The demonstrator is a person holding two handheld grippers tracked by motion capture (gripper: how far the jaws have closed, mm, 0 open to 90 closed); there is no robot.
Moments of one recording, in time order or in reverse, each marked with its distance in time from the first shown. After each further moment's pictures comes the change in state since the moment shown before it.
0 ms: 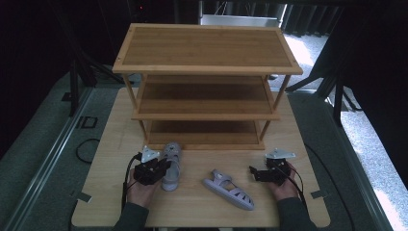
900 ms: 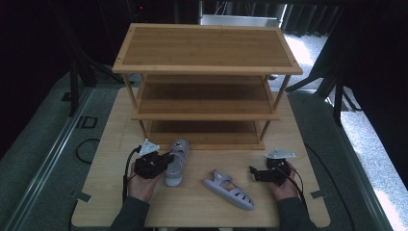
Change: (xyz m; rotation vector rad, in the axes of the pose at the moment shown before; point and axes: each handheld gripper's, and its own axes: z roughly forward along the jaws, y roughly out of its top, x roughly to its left) left arm -0.003 0.022 -0.005 -0.037 -0.080 0.017; right arm 0.000 0.000 0.000 0.000 0.000 0.000
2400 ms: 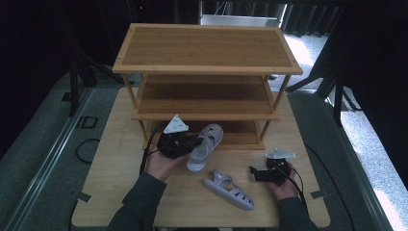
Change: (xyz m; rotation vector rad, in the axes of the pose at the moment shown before) left arm -0.058 0.094 0.005 -0.034 -0.206 0.248; right arm 0.000 0.000 0.000 0.000 0.000 0.002
